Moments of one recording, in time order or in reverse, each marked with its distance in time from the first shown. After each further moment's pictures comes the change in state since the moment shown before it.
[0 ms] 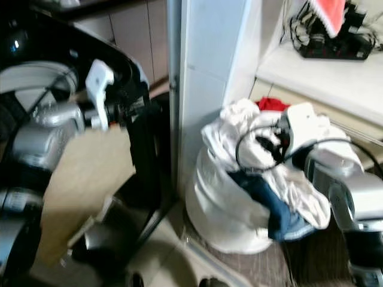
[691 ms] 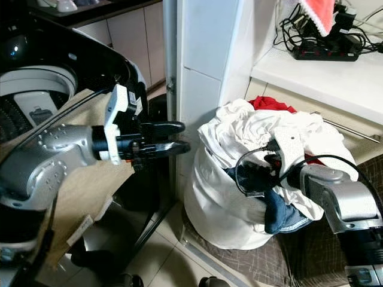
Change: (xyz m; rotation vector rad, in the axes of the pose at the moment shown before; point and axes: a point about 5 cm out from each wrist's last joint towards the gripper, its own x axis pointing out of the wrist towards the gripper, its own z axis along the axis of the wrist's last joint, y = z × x) left arm 0.010 -0.082 0.011 -0.123 -0.072 -0.276; right arm 0.013 0.001 -0.042 -0.002 0.170 0.164
